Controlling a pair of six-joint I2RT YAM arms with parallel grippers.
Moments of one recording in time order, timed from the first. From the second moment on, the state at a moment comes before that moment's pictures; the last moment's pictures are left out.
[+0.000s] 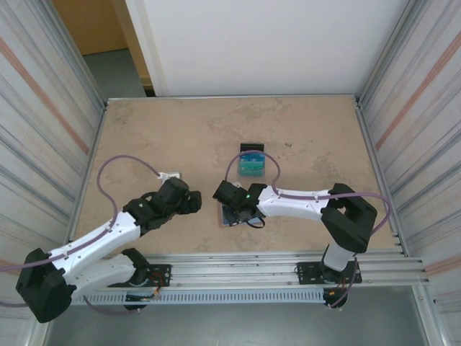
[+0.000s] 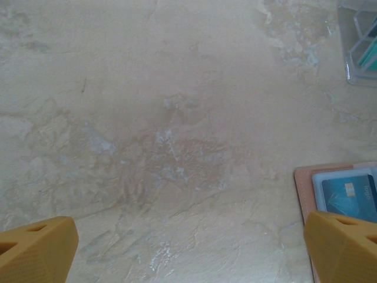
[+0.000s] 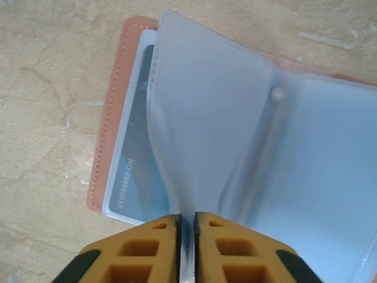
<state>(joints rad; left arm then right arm) -0.76 0.99 0.61 -0.56 -0.34 -0.67 1.08 1.66 1.04 -0.63 0.15 0.72</state>
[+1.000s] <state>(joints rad) -1.02 1.48 0.84 -0.47 -0.42 -0.73 0.85 1.52 0.92 -0.61 0.21 0.66</state>
